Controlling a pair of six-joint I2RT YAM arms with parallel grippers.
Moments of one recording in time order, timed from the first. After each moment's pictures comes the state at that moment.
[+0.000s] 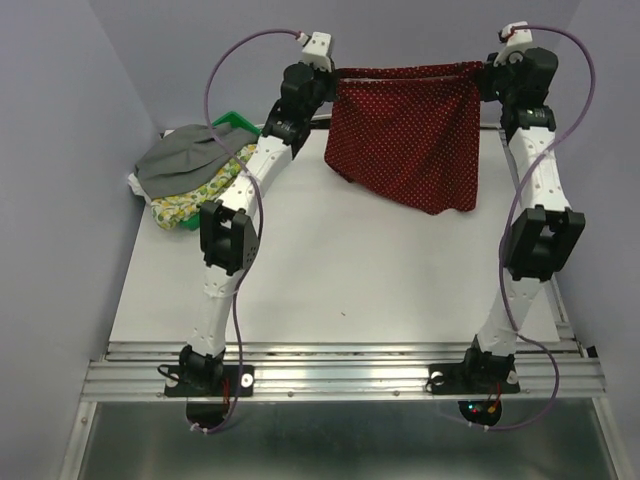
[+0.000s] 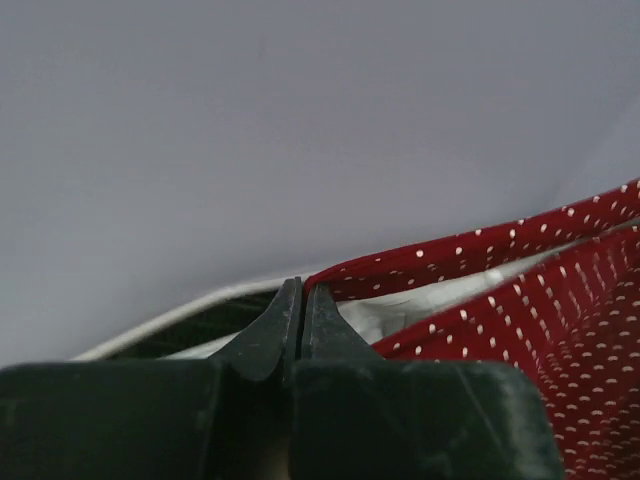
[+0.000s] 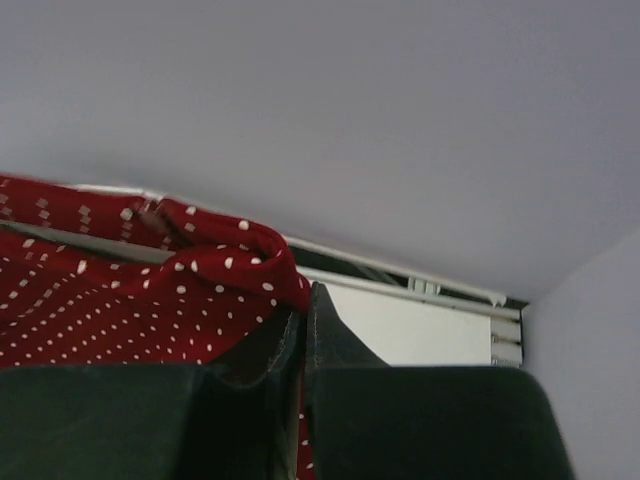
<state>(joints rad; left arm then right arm) -0.44 2.33 2.41 -0.01 0.03 -0.18 -0.13 1.97 2.05 -0.20 -0.26 -0.12</state>
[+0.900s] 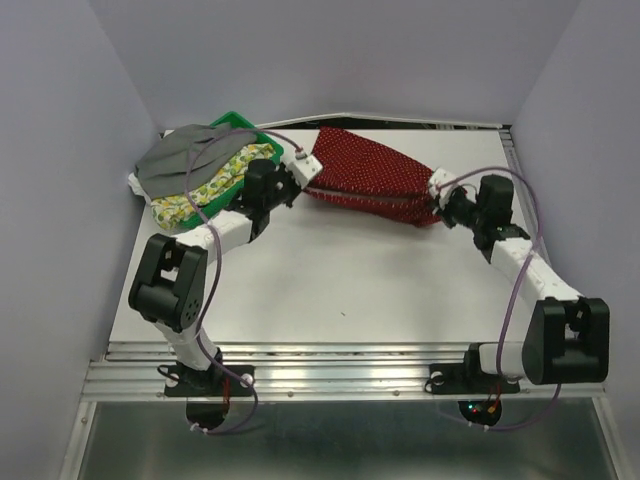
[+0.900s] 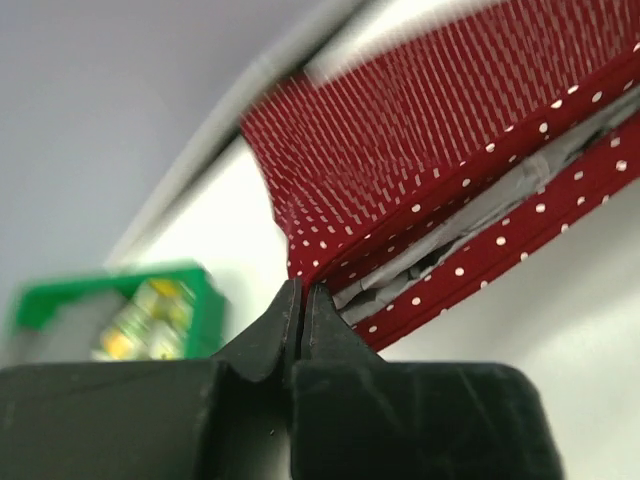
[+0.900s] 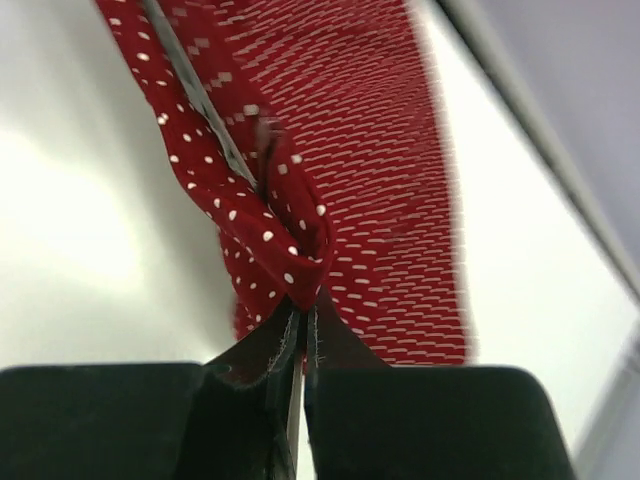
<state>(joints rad) -0.39 1.71 1.13 0.39 0.23 0.46 -0.03 1.33 0.89 0.09 -0.61 -0.68</state>
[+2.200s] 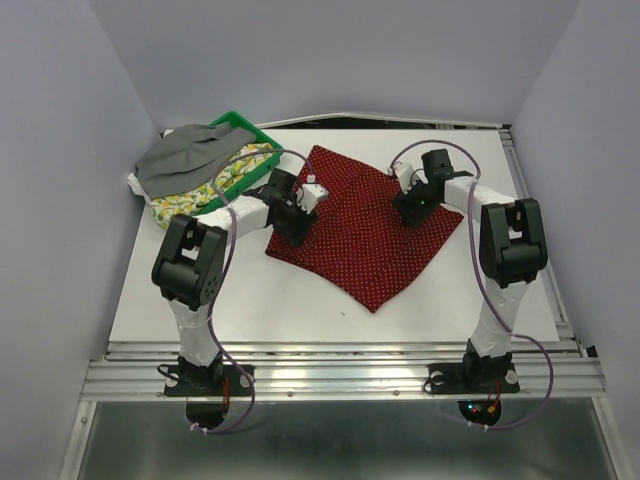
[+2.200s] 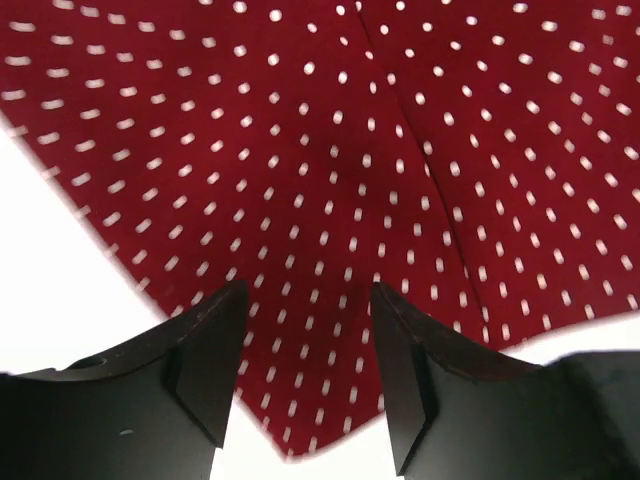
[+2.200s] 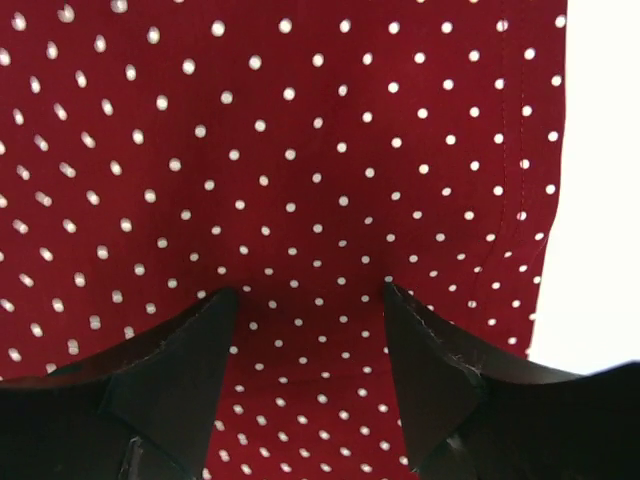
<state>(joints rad) -0.42 1.82 1.20 -0.38 0.24 0.36 0.16 2.01 1.42 -0.47 -0.26 -0.63</state>
